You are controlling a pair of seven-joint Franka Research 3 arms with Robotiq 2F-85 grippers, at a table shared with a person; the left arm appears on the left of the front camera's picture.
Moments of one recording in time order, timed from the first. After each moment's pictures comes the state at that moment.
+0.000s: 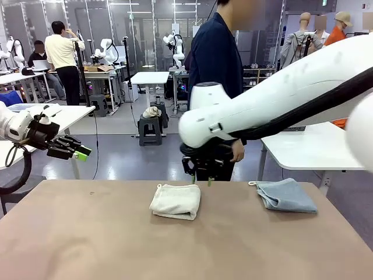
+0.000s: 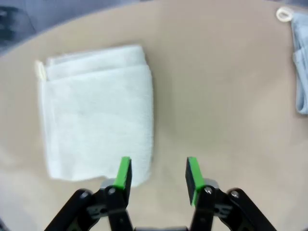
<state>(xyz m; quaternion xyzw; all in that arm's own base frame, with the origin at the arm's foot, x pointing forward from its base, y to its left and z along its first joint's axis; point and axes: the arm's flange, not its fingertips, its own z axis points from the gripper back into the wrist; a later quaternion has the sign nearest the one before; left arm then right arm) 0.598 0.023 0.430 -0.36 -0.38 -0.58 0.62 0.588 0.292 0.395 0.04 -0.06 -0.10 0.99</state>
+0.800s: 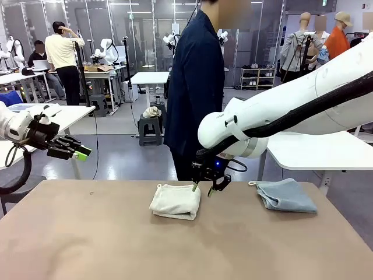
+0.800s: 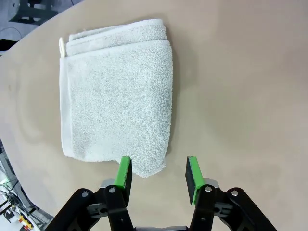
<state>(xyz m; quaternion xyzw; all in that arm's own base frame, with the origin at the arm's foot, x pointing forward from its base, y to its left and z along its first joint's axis) 0.598 0.023 0.430 -0.36 -0.38 -0.58 0.62 0.577 0.258 0.364 0.17 -0.03 -0.09 0.98</state>
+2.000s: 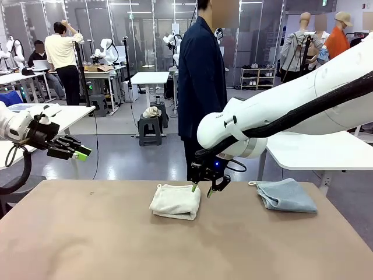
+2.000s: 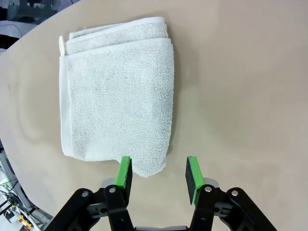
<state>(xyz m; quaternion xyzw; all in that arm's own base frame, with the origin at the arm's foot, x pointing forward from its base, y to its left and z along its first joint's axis) 0.598 0.023 0.430 -0.36 -0.38 -0.58 0.62 0.576 0.260 0.362 0.17 -0.03 -0.09 0.98</state>
